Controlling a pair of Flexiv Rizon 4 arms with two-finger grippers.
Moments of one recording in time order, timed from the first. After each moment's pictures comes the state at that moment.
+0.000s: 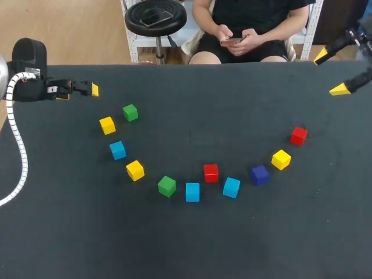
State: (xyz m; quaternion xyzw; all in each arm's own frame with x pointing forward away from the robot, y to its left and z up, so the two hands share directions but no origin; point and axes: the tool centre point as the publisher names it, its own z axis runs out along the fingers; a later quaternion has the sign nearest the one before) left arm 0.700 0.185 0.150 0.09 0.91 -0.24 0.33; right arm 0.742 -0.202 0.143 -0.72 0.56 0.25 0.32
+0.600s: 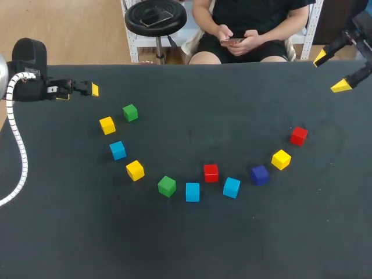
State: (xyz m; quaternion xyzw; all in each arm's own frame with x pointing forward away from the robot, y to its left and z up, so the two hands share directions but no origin) left arm 0.700 0.185 0.150 0.09 0.91 -0.24 0.33; right arm 0.763 -0.214 0.126 -0.71 0.57 0.30 0.27
